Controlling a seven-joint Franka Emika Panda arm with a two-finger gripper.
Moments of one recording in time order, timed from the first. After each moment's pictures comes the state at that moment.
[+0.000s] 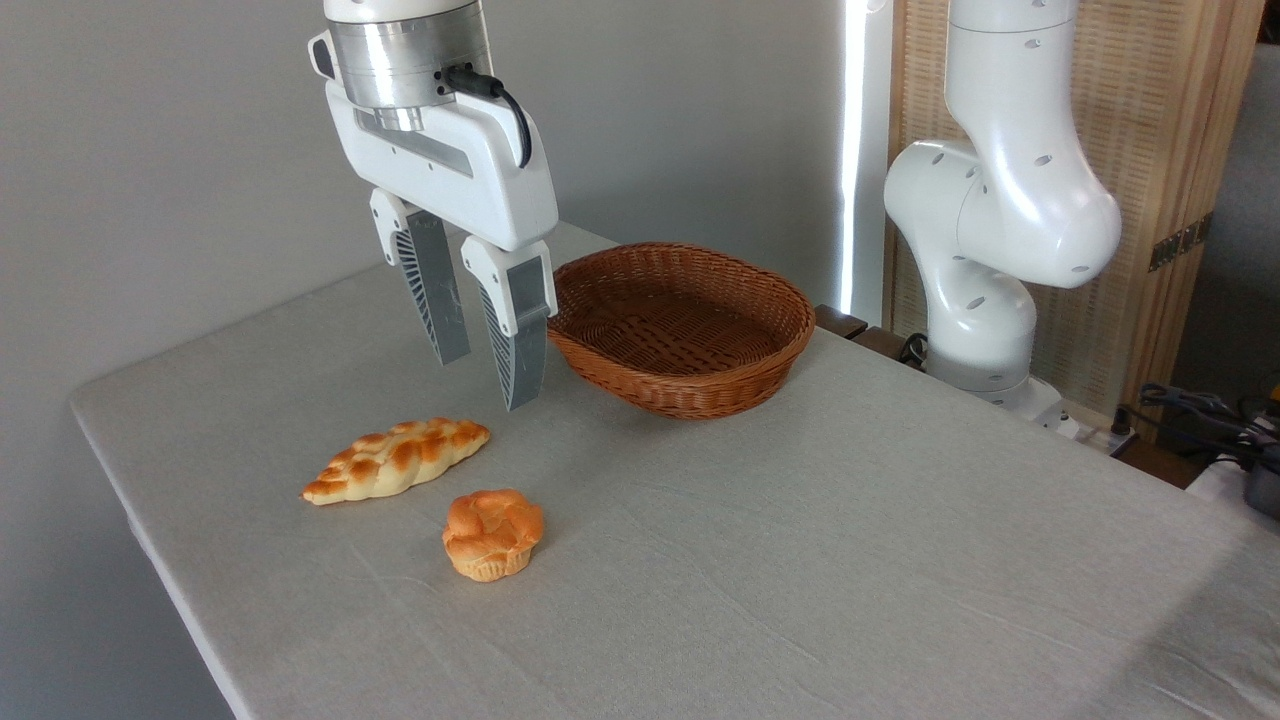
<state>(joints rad) -0.10 0.03 0.04 -1.59 -0.02 1.66 0.69</state>
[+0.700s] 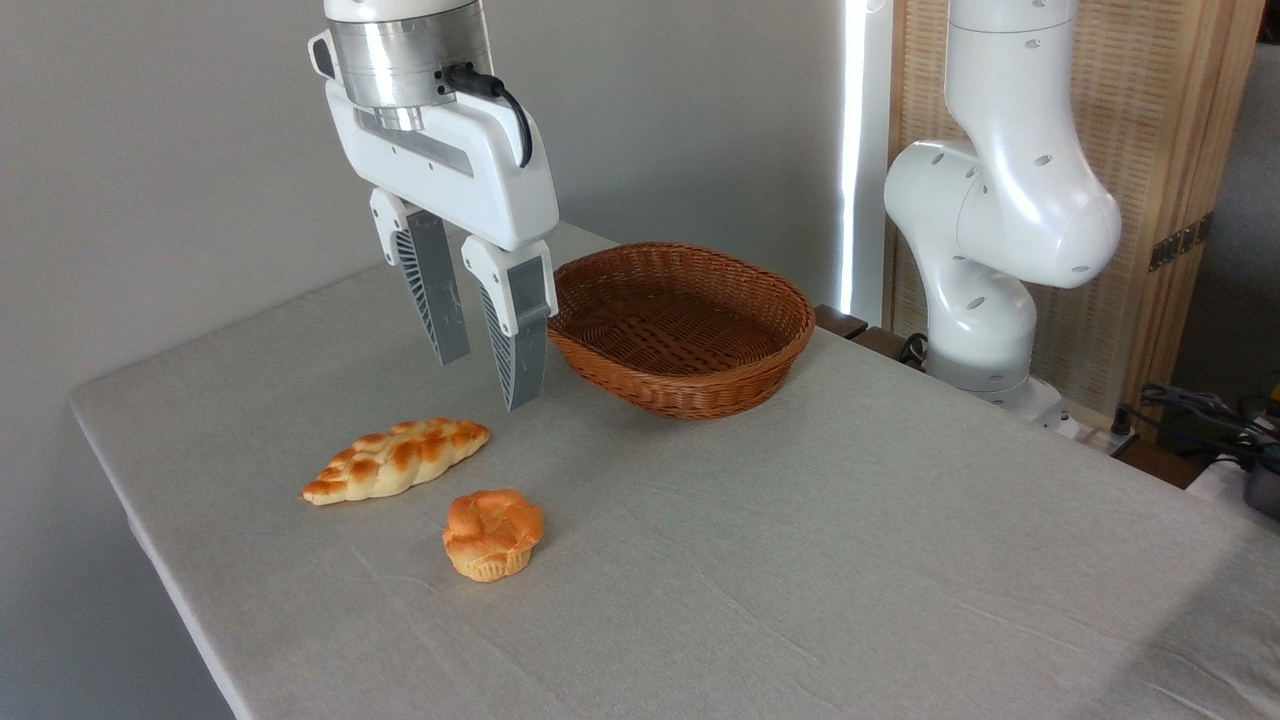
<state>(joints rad) -0.10 0.03 0.04 -1.59 -0.02 1.66 0.69</state>
